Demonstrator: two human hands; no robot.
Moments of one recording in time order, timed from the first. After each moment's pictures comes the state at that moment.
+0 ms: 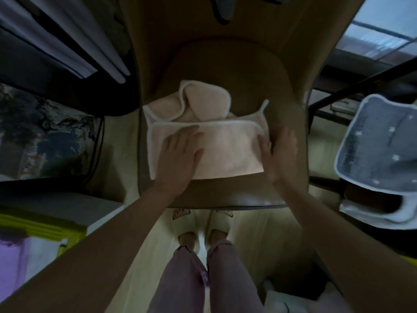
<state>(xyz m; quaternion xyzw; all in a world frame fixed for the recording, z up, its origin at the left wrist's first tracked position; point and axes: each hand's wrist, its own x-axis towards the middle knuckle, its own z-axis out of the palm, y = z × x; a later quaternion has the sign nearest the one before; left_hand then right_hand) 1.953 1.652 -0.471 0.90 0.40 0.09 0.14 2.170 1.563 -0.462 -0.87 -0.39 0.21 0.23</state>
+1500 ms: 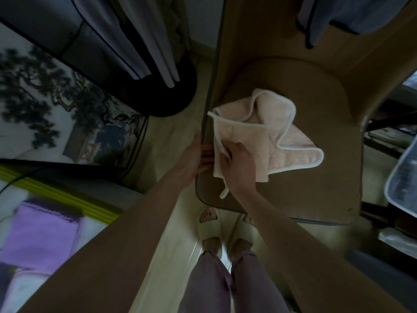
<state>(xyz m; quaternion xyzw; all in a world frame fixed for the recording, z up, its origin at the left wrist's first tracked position) 1.875 1.709 -0.434 0.29 0.62 0.10 0.72 1.977 1.645 -0.443 -0.79 -0.46 0.32 0.23</state>
